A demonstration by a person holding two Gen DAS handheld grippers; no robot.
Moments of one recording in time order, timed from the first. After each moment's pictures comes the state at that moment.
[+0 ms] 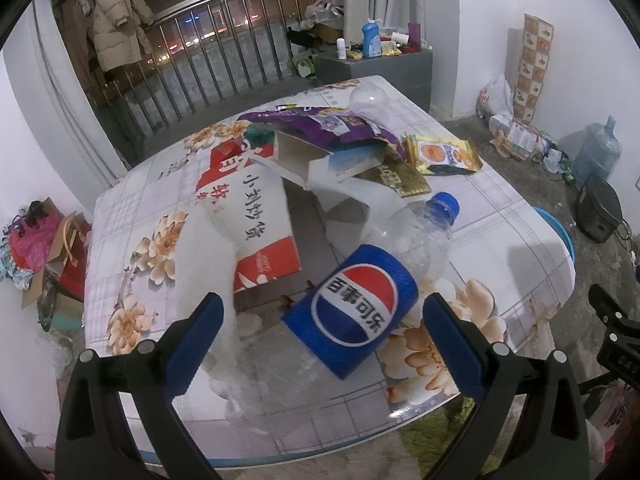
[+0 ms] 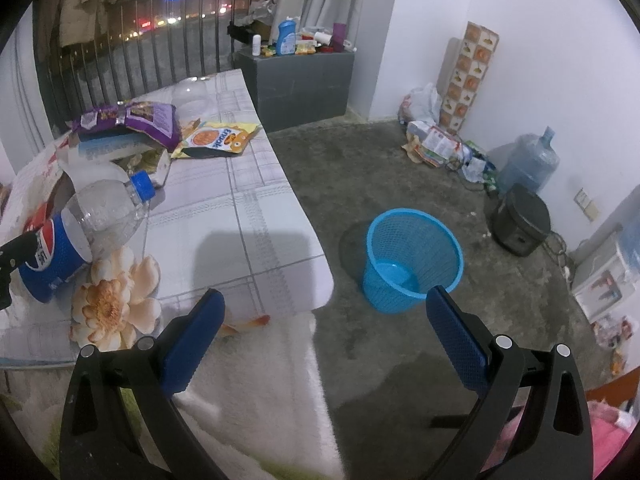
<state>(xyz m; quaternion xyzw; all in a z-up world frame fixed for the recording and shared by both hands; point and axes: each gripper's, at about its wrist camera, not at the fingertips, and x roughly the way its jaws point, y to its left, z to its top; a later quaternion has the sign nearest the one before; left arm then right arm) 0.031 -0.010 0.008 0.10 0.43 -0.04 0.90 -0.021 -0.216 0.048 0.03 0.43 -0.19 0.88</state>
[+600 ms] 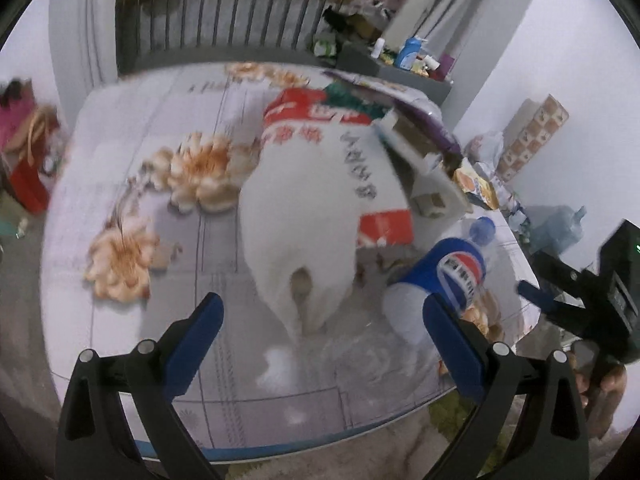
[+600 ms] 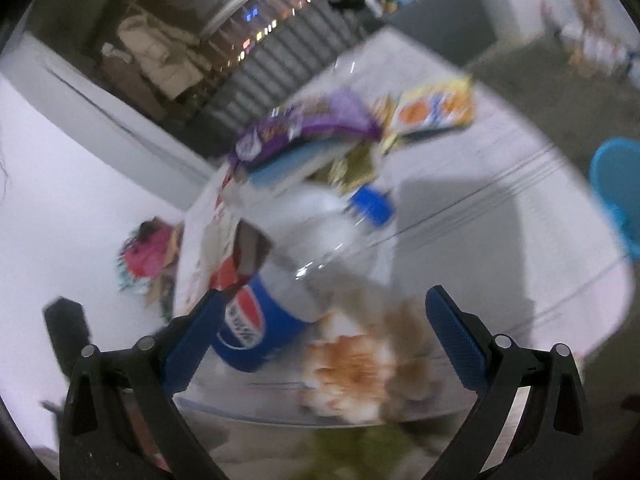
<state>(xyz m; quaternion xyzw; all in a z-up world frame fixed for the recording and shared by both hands) 0.031 0.126 -0.013 -0.10 0.47 -0.09 0.87 0.085 -0.152 0.014 0.33 0.48 0.13 0.80</state>
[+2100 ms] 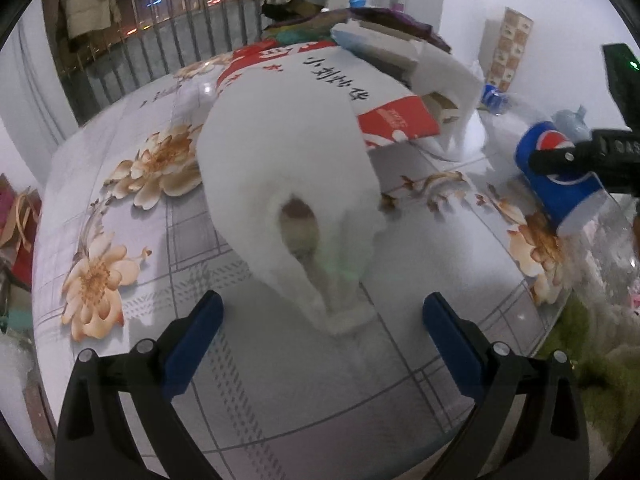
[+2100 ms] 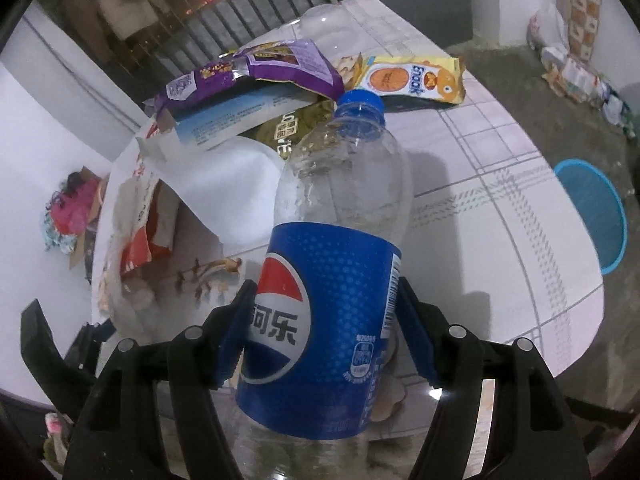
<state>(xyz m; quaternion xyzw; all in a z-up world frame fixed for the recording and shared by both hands) 0.036 0.099 -0.076 0.07 0.46 -0.12 0.88 0.101 -0.119 0.006 0.17 0.54 0.02 0.83</state>
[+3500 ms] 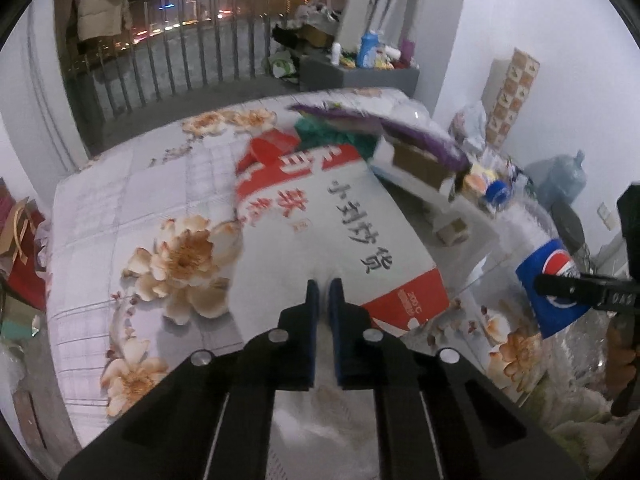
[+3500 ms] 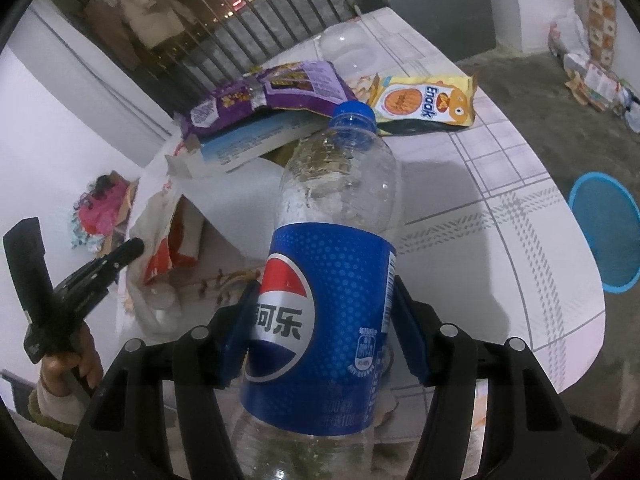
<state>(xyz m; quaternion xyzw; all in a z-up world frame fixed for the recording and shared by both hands) 0.097 0.117 -0.008 0.02 0.42 -0.13 0.90 0.102 -0.142 0.020 0.20 0.51 0.08 0.83</state>
